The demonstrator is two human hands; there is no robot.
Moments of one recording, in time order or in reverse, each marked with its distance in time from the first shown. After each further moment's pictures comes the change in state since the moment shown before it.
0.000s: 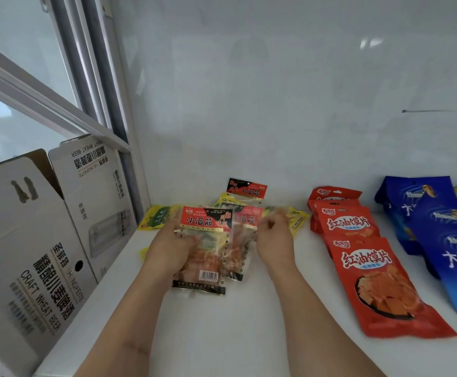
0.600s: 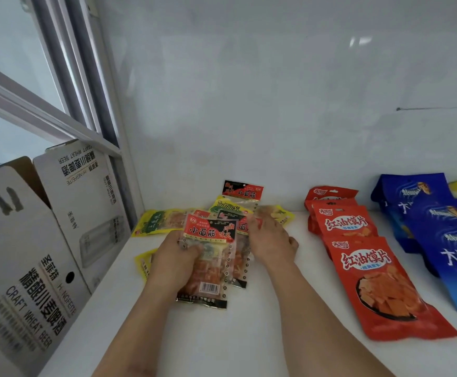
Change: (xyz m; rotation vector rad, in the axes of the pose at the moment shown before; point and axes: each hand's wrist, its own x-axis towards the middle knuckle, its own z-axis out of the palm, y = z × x) left_hand 0.007 -0.014 0.011 0.179 0.030 0.078; right_hand 0.023 0.006 0.007 -0.580 -0.117 0.014
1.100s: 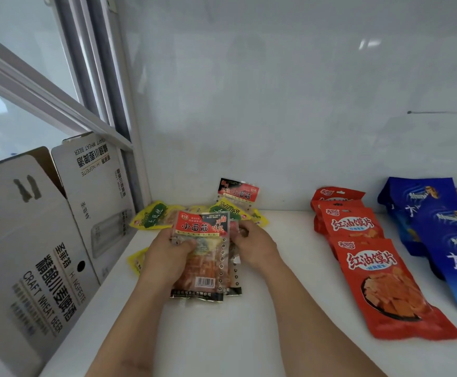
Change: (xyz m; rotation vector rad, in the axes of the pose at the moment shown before) left_hand 0.000 -0.013 -0.018 -0.140 0.056 -0.016; right_hand -0.023 -0.022 0.014 0.188 -0.203 -0.173
